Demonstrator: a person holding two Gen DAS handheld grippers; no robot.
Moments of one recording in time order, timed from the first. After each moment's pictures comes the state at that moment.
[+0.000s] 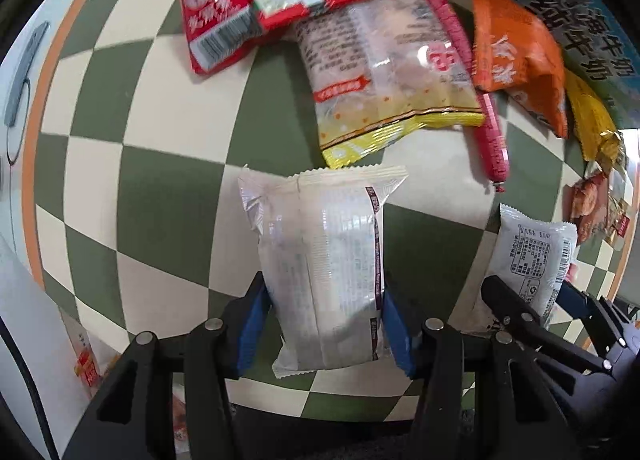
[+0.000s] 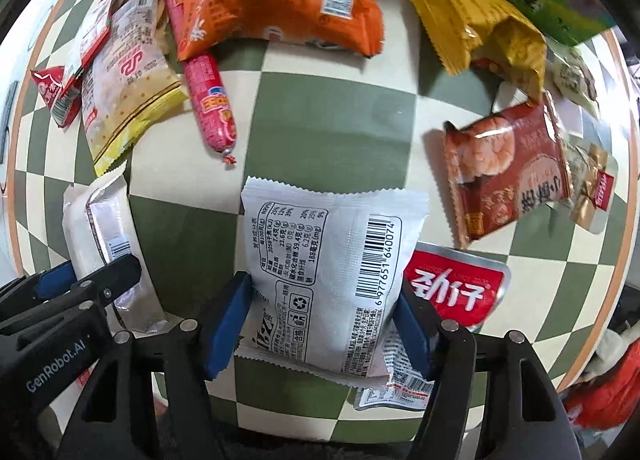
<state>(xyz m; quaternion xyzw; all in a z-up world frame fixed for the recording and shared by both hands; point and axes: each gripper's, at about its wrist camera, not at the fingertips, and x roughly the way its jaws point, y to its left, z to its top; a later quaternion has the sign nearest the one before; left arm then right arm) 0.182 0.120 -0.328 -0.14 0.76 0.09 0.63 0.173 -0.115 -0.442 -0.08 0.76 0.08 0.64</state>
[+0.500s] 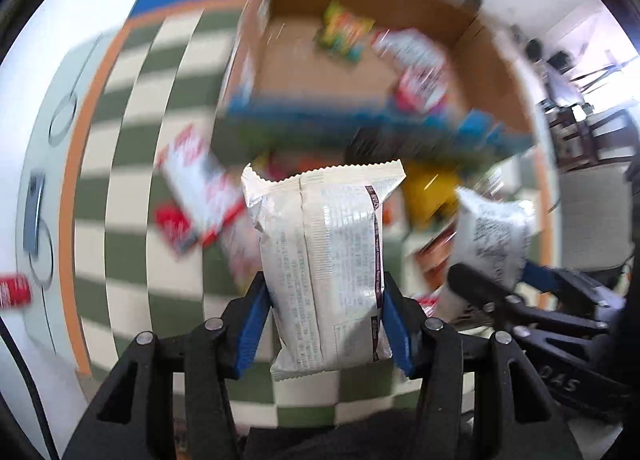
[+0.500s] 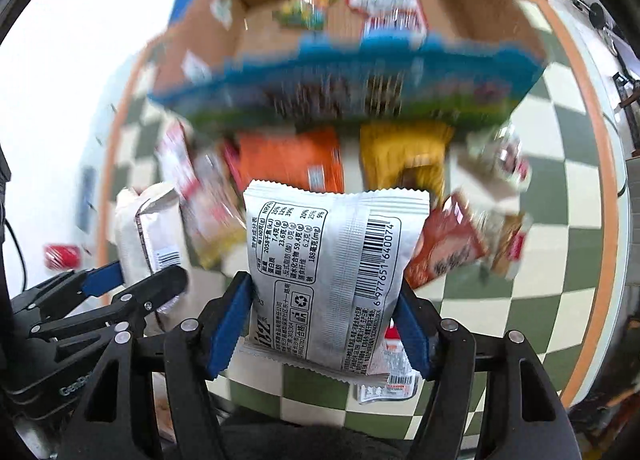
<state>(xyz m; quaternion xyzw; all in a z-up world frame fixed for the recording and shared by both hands) 0.257 0.059 -0.155 -0.10 0.65 -0.03 0.76 0.226 -0.206 -0.288 0.05 0.69 0.14 0.71</state>
